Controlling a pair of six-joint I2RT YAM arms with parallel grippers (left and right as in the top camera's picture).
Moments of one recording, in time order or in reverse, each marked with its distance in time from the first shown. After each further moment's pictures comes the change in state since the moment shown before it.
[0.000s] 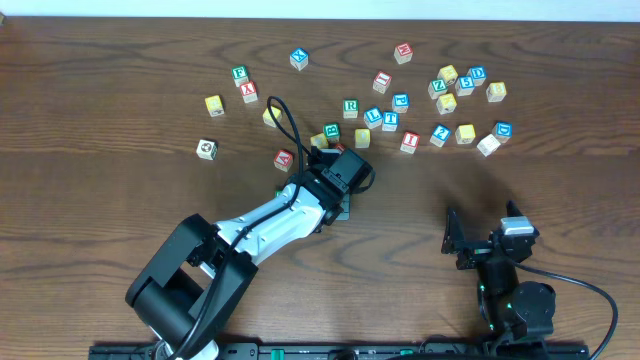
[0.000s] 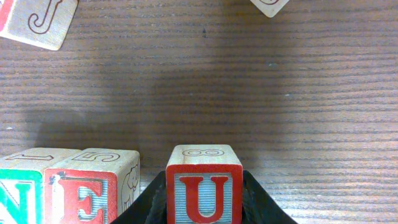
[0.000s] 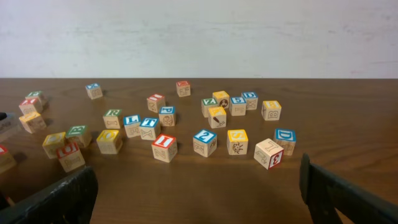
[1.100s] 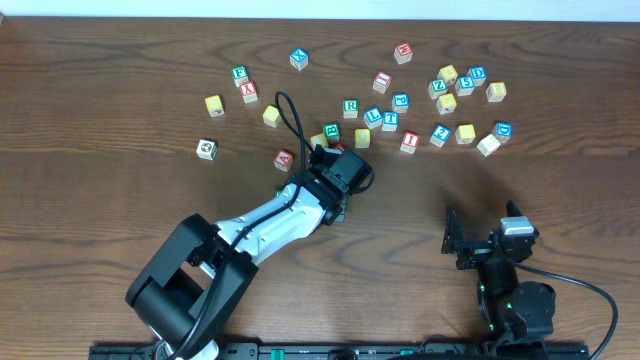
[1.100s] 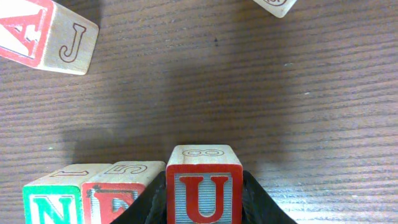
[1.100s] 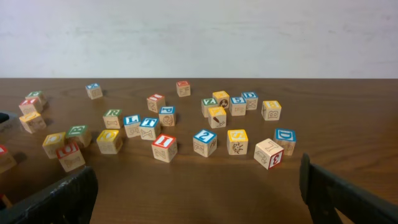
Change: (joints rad) left arm 0.000 0.000 0.000 -0.013 -0.066 0.132; right arm 0.000 0.000 0.000 0.000 0.000 0.000
